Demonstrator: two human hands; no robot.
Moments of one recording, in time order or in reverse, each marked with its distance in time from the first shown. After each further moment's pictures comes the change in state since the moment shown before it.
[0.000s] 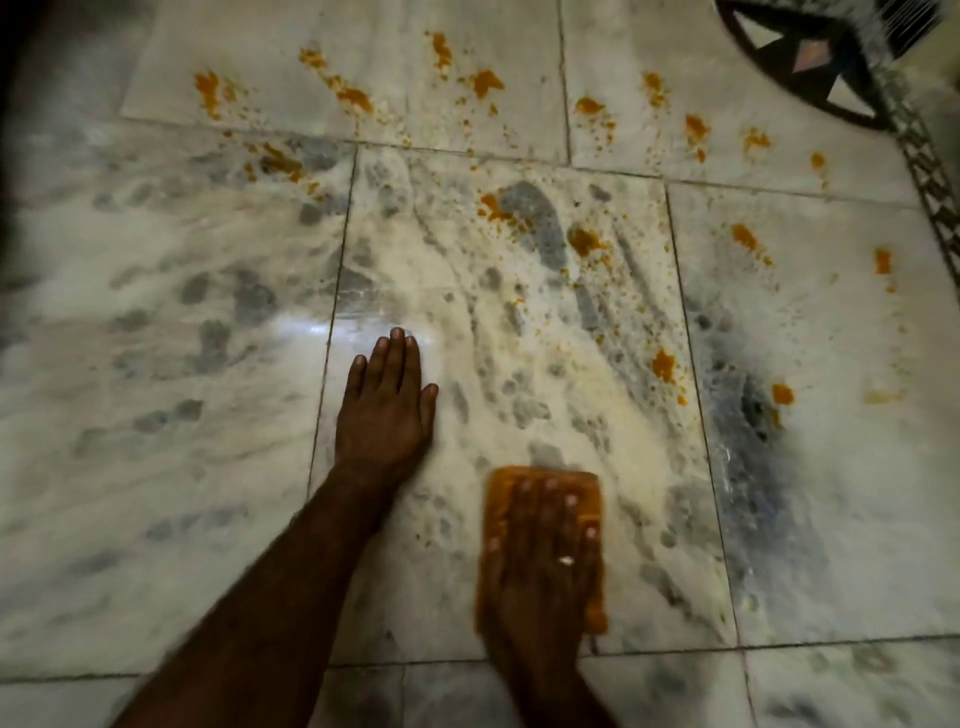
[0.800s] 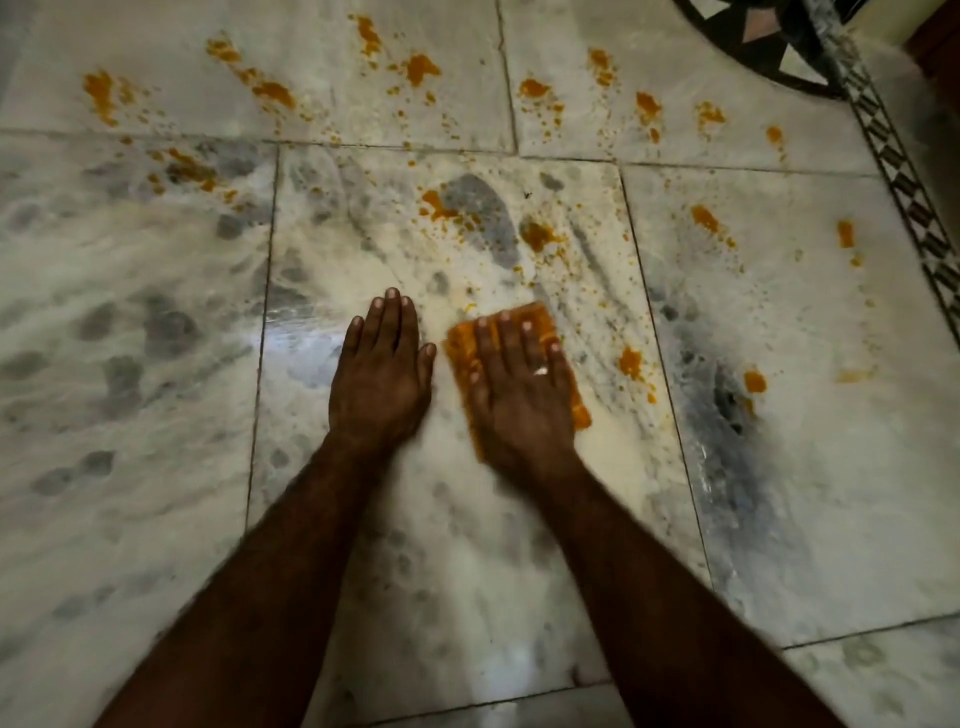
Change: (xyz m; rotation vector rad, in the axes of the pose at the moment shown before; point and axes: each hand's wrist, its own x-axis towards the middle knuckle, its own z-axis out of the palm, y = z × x) left_hand 0.076 0.038 0.019 -0.003 0.088 0.085; right_hand 0.208 0.016 0.002 0.014 -0.087 -0.170
